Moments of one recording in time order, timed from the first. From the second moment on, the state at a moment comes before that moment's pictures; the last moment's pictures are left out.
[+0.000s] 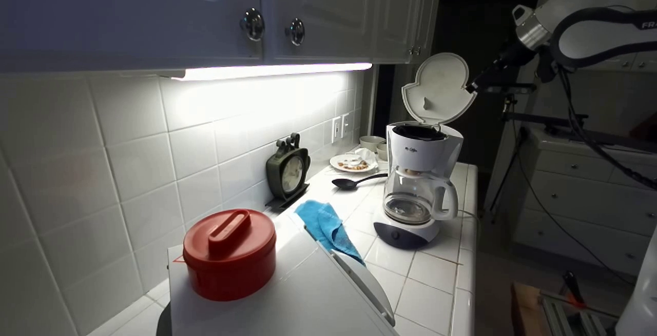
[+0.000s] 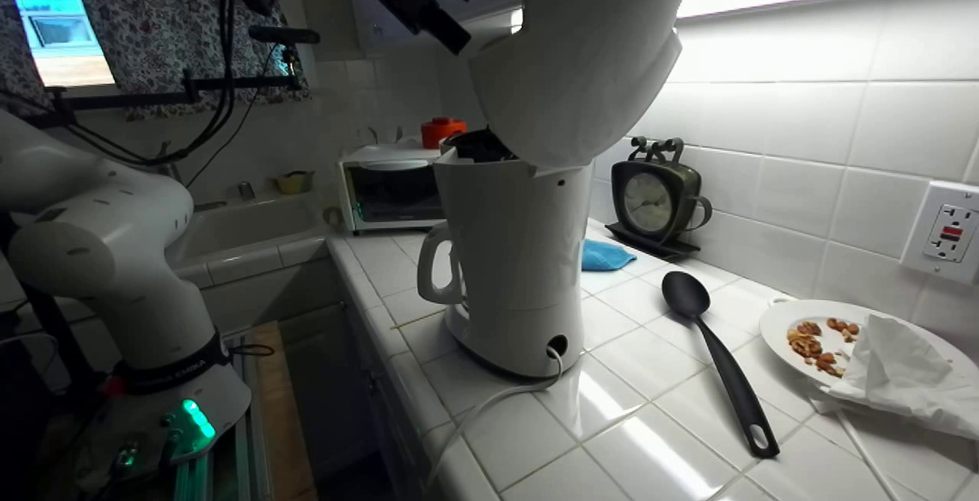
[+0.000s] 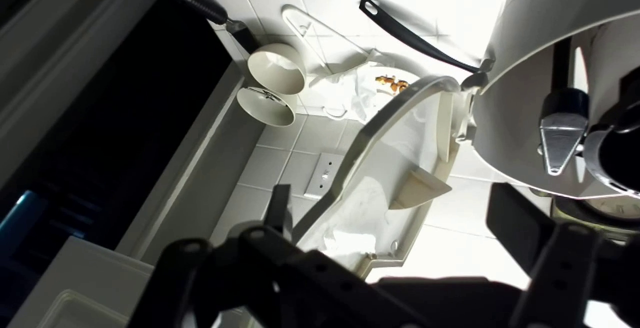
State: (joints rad) arm -0.31 -0.76 -0.43 -2.38 -0.46 2.48 -0.27
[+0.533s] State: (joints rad) arm -0.30 -0.75 -0.50 -2.38 -0.37 2.57 -0.33
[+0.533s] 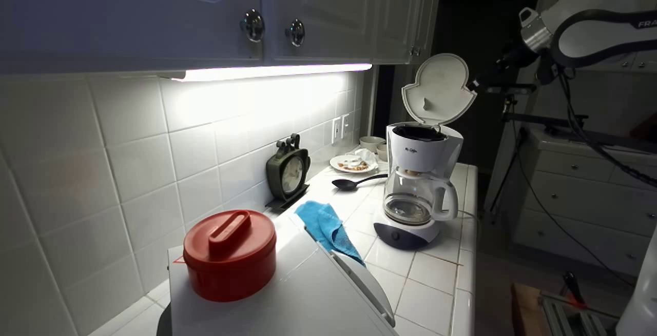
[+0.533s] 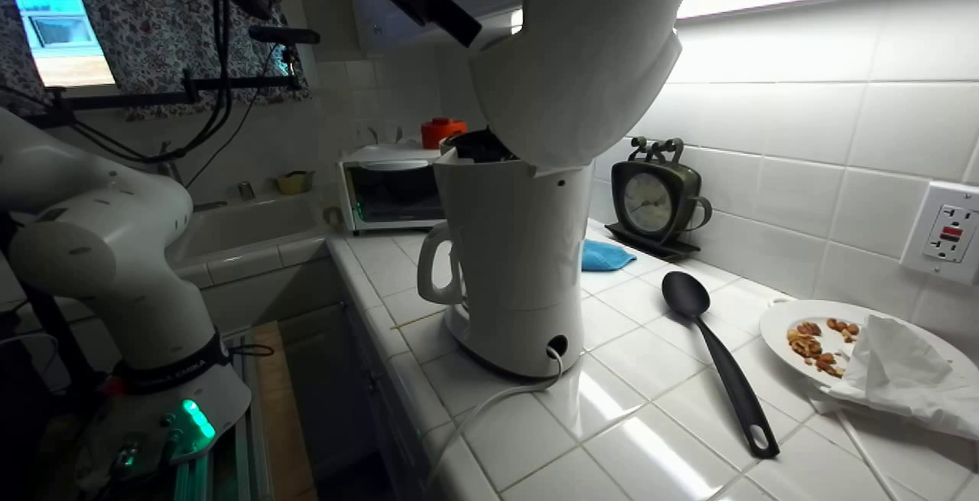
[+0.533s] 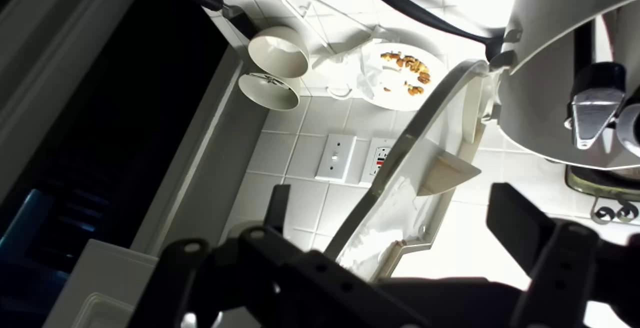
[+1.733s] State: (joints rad) arm 0.04 -0.74 -0.64 -2.35 -0.14 2.62 -0.56
